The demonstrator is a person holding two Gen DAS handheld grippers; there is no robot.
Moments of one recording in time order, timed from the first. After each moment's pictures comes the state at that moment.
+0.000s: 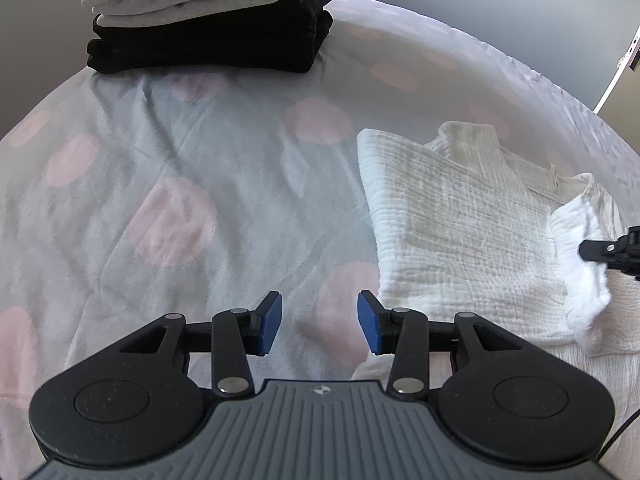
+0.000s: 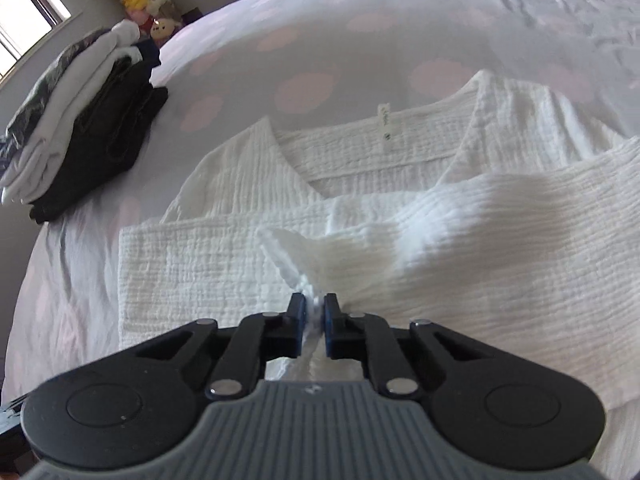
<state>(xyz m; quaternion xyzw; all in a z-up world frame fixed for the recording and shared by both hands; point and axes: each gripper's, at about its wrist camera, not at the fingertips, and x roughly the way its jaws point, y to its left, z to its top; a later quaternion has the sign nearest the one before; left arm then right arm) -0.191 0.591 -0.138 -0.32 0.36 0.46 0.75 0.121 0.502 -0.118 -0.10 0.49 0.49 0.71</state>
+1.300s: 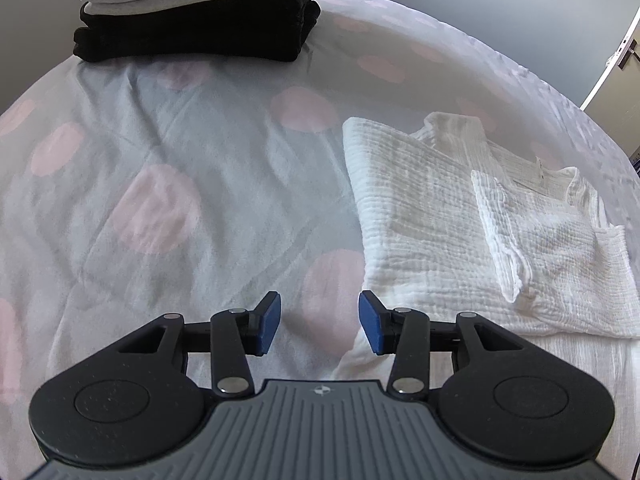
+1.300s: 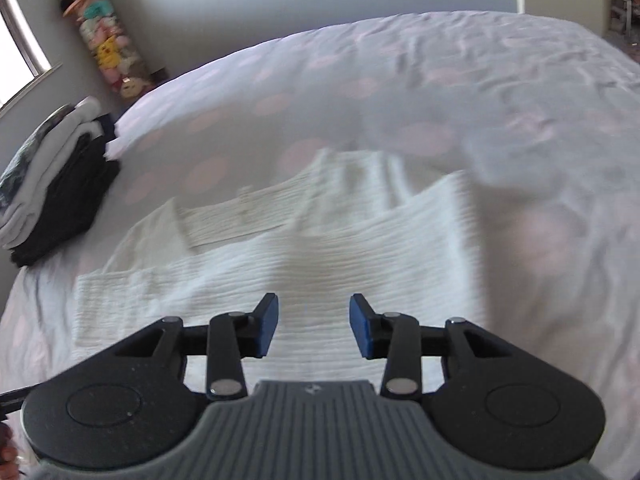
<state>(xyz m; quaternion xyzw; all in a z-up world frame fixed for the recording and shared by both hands) -0.189 0.590 -0.142 -0.32 0.37 0.43 0.76 0.215 0.380 -0.089 -0.08 0.43 0.43 0.79</state>
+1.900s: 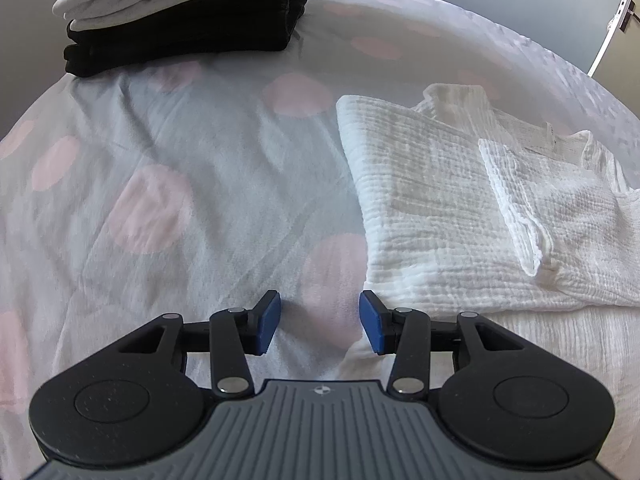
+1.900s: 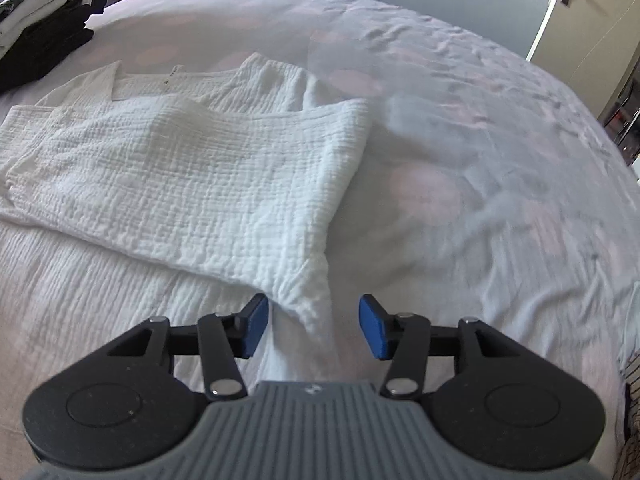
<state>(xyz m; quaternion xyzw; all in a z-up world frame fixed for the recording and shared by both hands) -0.177 0.583 -0.152 -0.28 0.40 0.44 0.75 0.205 0.323 -0.137 -0.27 0.36 0.43 0.78</state>
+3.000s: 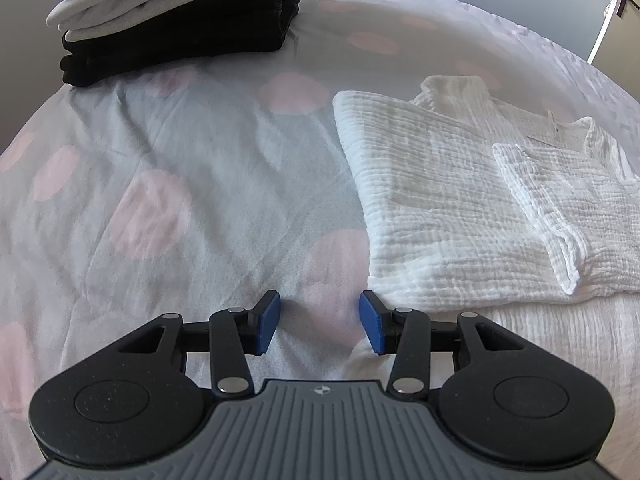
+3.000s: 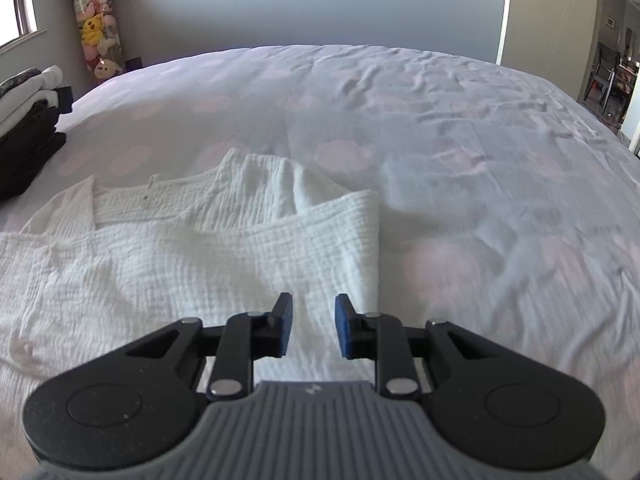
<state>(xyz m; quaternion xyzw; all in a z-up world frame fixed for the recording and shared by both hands) -0.173 0.582 -0.153 -0.27 0.41 0.44 0.75 0.237 0.386 -0.119 -0.16 0.35 0.41 0.83</state>
